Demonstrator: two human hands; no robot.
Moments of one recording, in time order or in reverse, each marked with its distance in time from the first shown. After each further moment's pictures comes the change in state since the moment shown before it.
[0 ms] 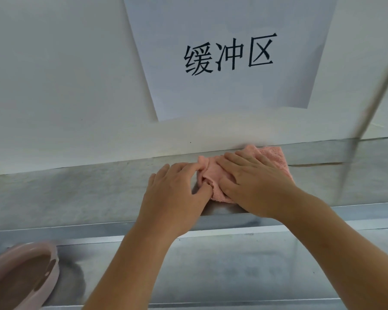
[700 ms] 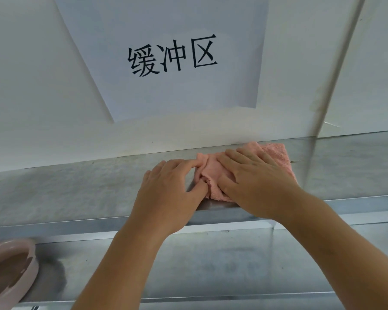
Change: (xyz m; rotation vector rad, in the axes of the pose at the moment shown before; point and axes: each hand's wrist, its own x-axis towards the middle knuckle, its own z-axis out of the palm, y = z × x) left_hand 0.004 0.076 0.035 -0.004 -0.017 0.010; right_hand -0.040 0.083 -0.016 -0.012 0.018 0.001
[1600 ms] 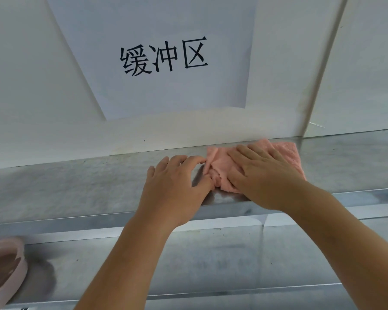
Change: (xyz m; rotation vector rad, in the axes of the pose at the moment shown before) left_hand 0.009 0.014 0.015 0.037 -0.043 0.027; right_hand -0.014 0.028 -0.012 -0.118 -0.079 0.037
